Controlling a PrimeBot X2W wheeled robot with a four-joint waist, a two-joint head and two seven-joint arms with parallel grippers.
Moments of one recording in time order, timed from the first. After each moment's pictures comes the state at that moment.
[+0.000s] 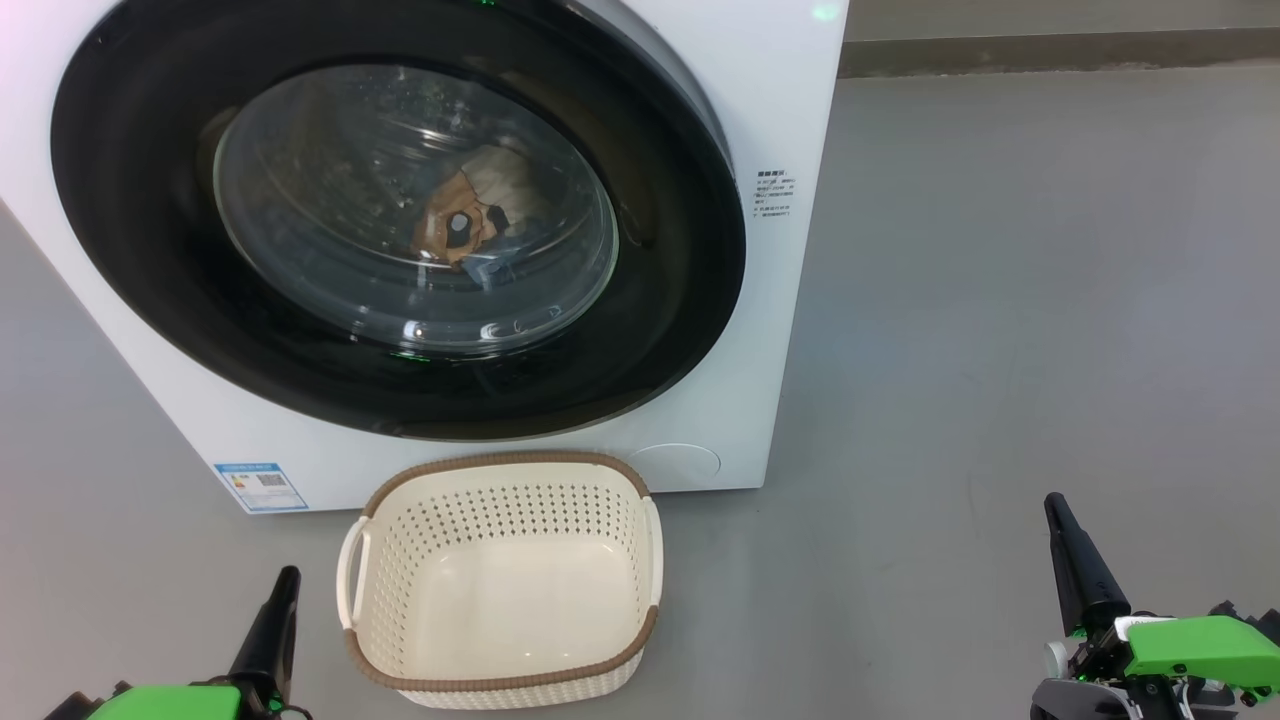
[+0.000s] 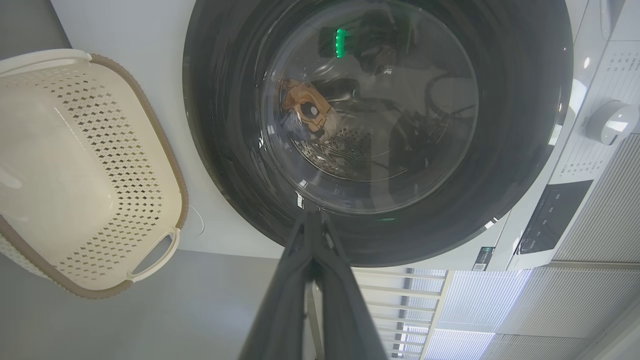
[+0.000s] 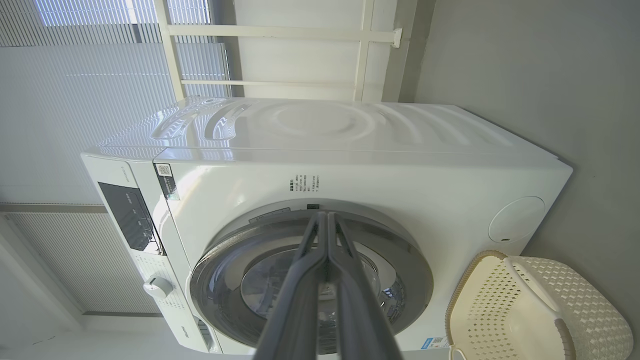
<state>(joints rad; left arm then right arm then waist) -0.06 0.04 0.08 0.27 -1.61 -0.13 0.11 -0.10 -0.05 -0.14 0.28 1.60 0.13 0.11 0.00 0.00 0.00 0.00</state>
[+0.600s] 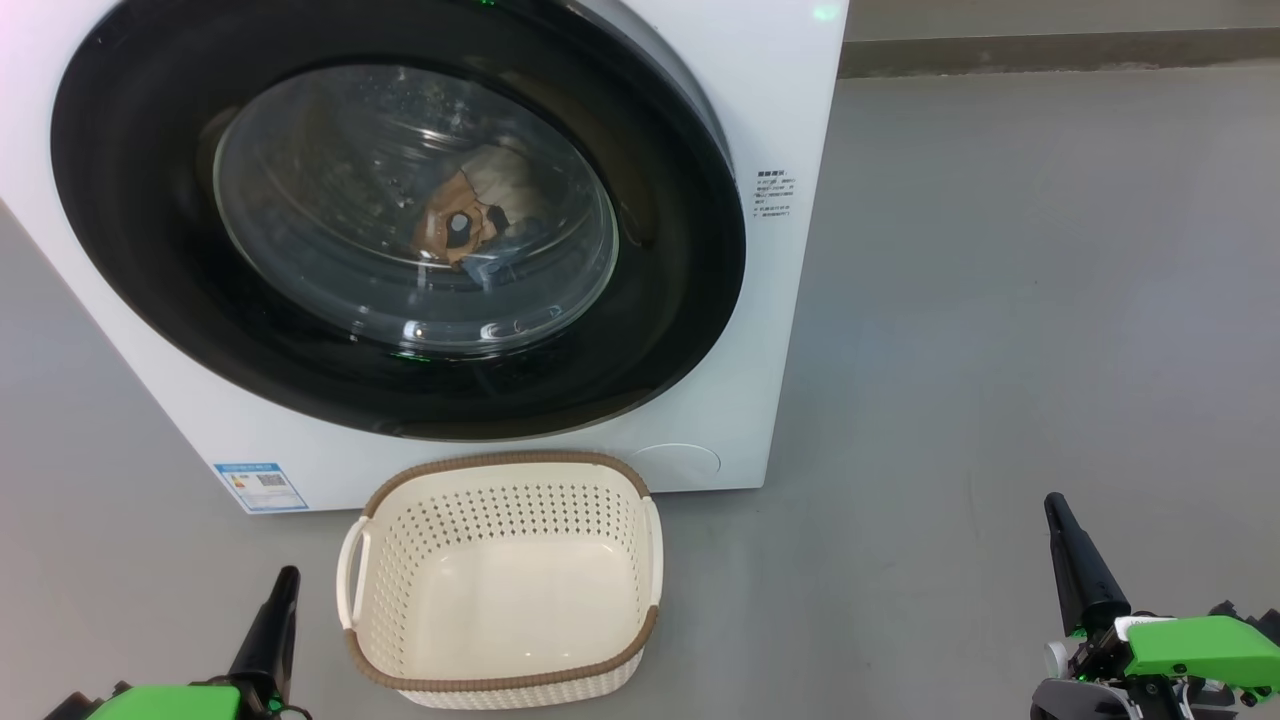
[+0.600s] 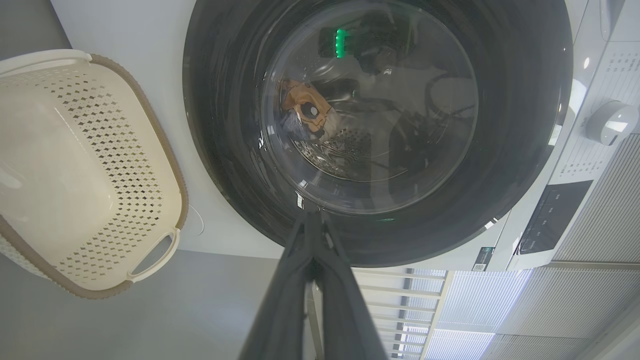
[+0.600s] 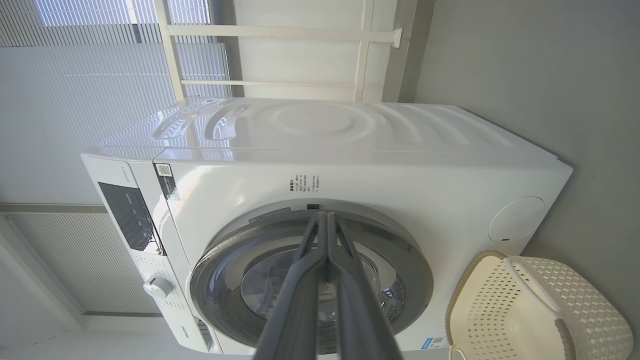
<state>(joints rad) -0.06 0.04 0.08 0.27 -1.61 -0.13 0.11 -0.10 -0.05 -0.14 0.28 1.60 0.13 0.11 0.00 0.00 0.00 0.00</state>
